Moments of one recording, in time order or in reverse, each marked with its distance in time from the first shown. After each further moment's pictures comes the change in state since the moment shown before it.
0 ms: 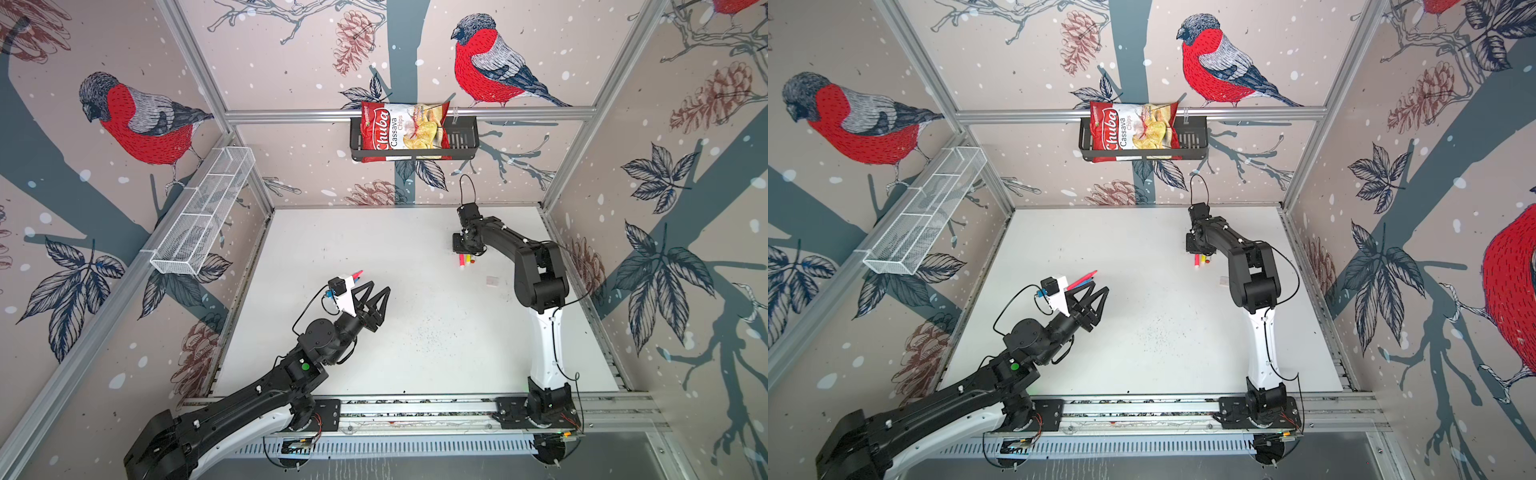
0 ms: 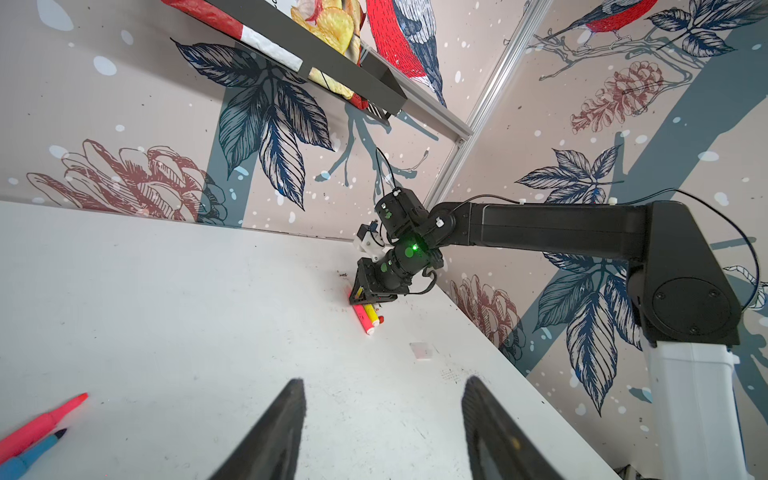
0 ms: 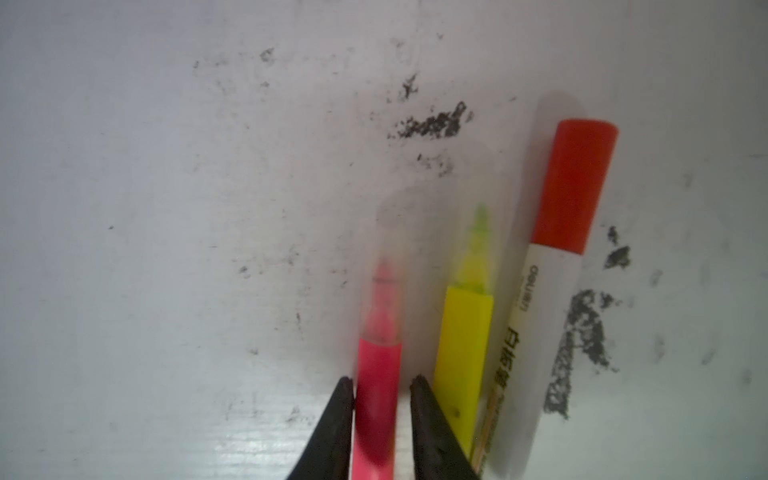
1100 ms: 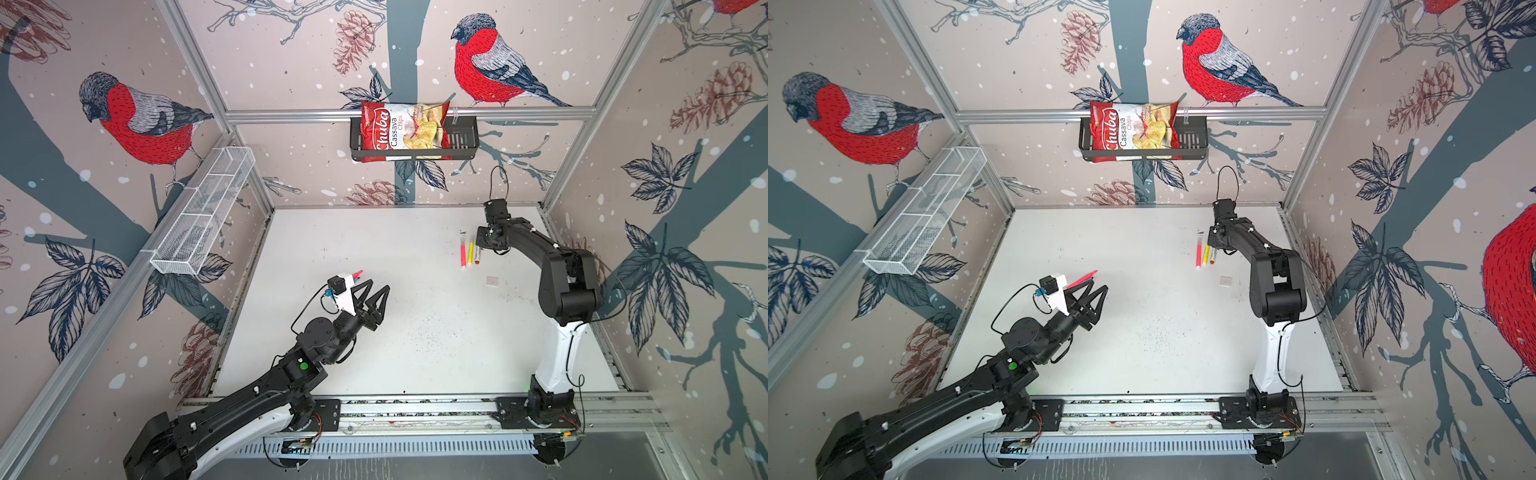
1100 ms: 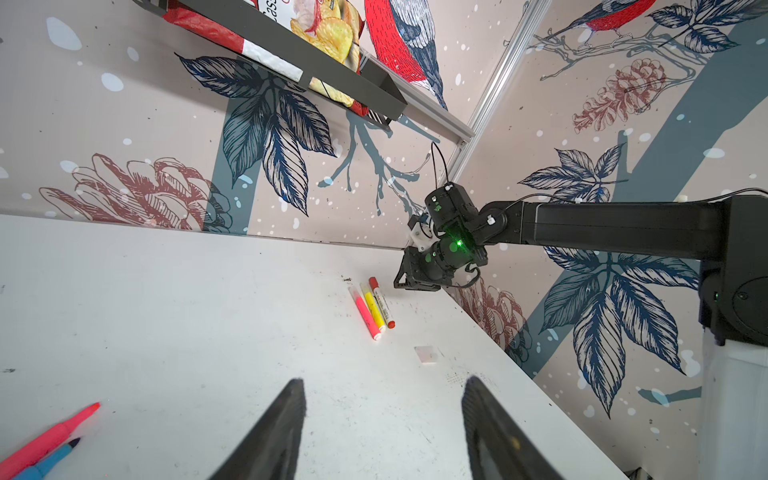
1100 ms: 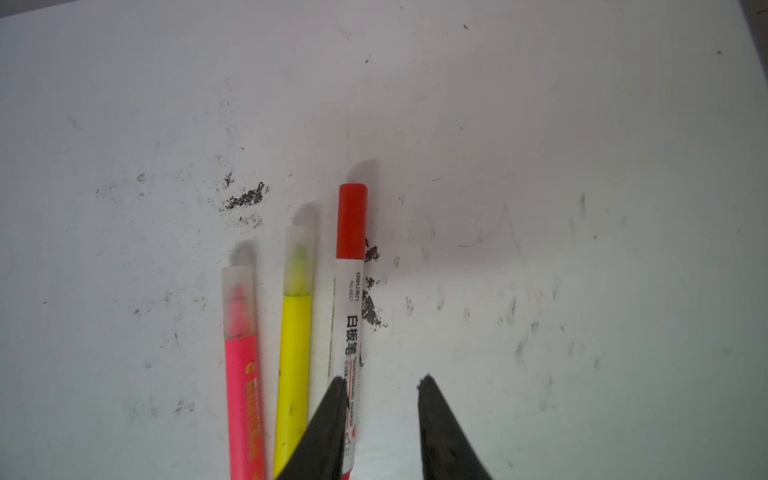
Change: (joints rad) left arm 0.000 -0.017 0.023 -0.045 -0.015 0.025; right arm -0.130 -0.217 -0.200 0.116 0.055 0.050
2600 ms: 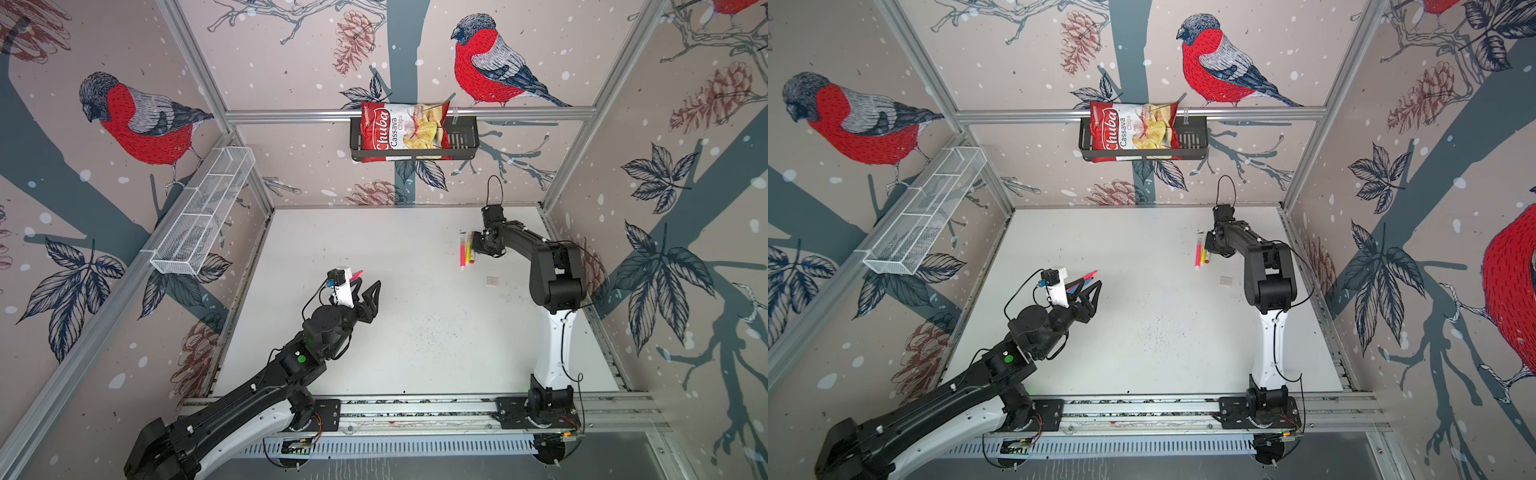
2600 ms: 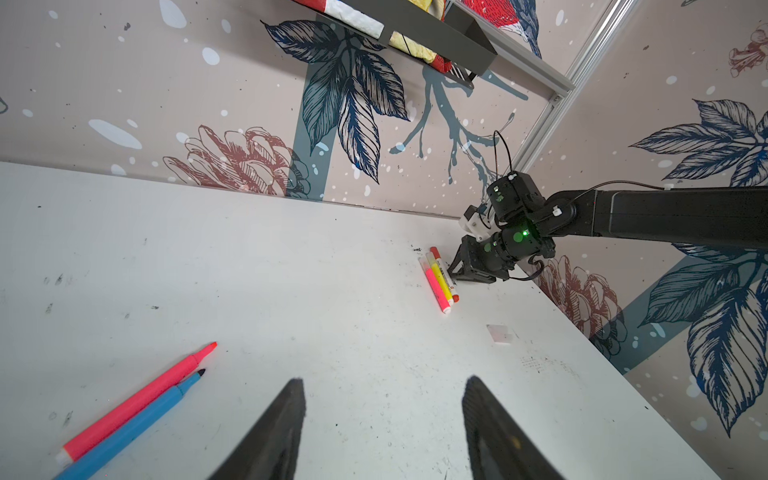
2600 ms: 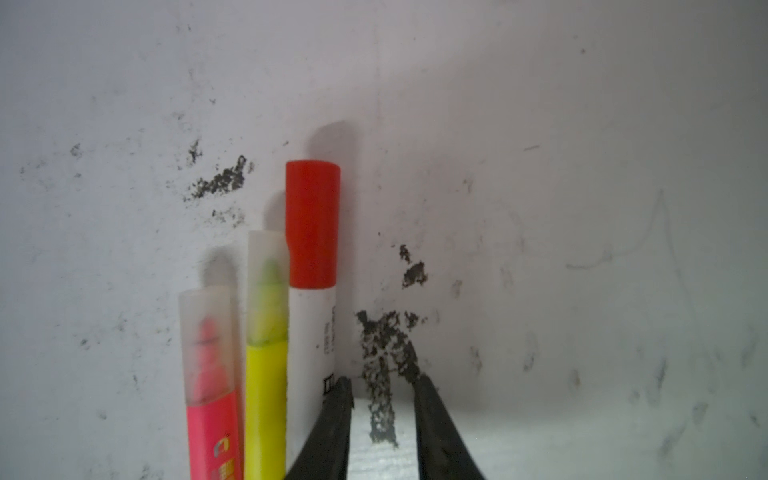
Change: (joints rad) left arm 0.064 0.026 0.102 -0.274 -0.094 0.006; right arm -0.011 0.157 0.071 0.012 -0.128 0.001
